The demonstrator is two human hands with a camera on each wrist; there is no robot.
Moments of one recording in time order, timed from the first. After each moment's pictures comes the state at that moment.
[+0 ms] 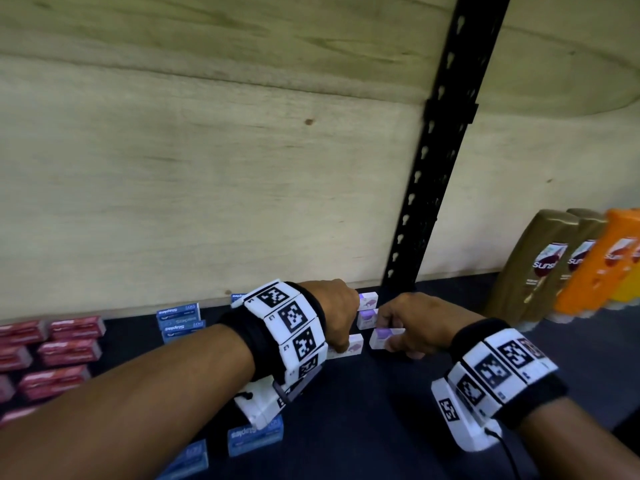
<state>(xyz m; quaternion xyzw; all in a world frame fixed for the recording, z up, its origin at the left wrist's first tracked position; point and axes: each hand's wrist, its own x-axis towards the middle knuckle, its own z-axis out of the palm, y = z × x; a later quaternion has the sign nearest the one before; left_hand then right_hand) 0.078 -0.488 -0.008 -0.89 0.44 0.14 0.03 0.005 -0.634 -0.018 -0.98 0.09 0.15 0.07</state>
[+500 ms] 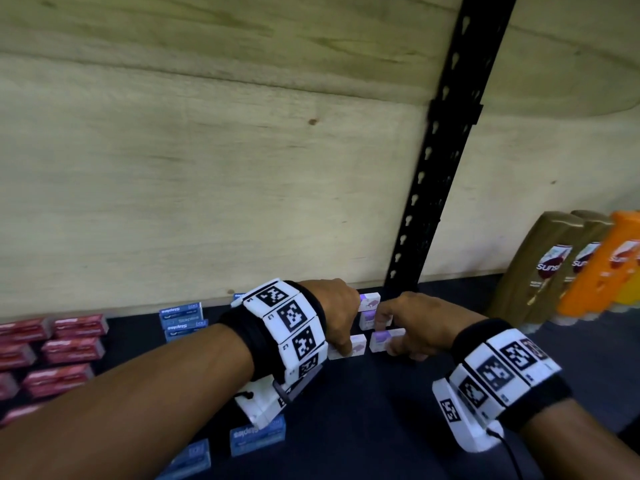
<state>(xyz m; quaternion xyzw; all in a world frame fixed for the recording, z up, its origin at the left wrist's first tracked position) 0.079 -0.484 -0.004 -0.88 0.44 0.16 0.03 0.003 -0.628 -0.013 -0.98 0.10 0.16 0.06</state>
